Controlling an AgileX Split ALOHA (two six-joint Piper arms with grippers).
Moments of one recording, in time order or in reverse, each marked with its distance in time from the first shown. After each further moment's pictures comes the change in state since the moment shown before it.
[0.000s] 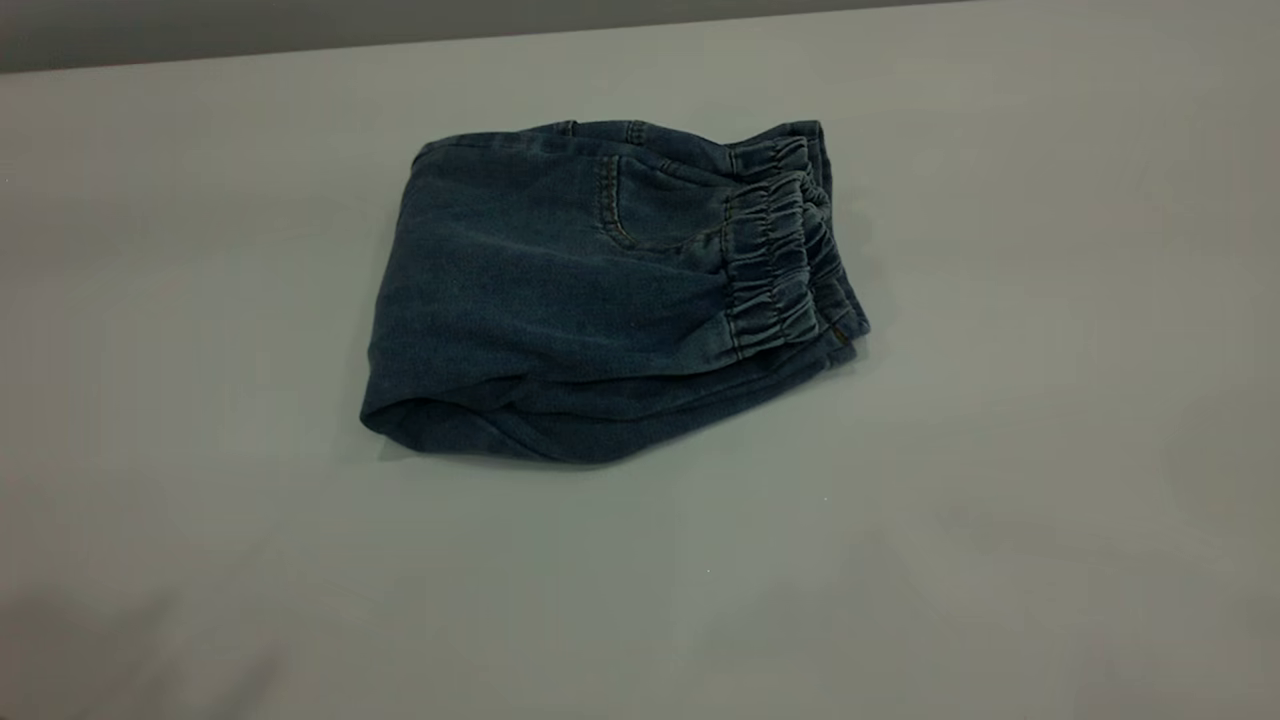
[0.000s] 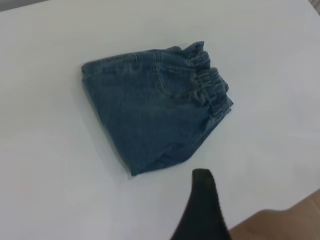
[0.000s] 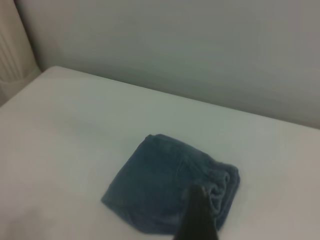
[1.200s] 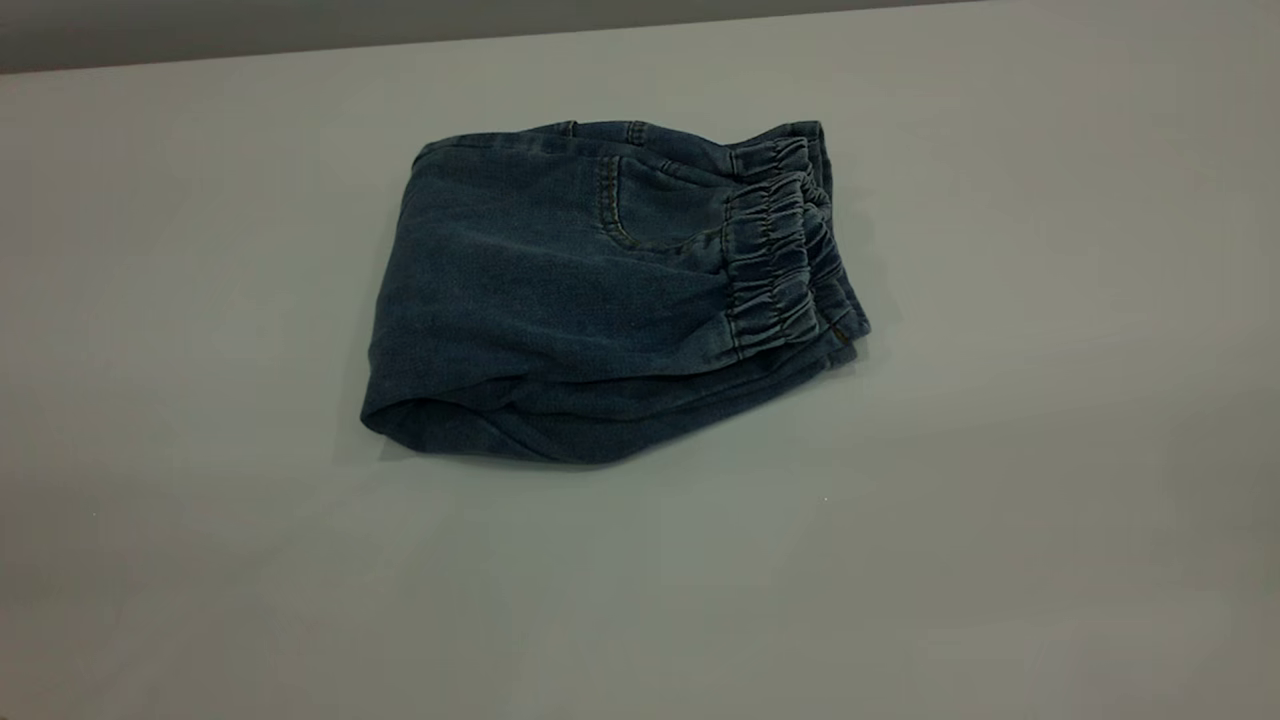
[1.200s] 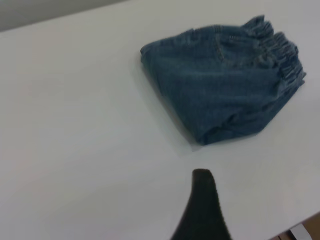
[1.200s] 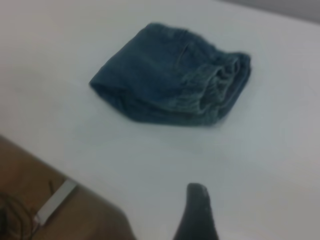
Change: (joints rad) left arm 0.000 -0.791 0.698 0.160 -0.149 0.035; right arm 0.000 -0.524 0.619 0.045 0.035 -0.093
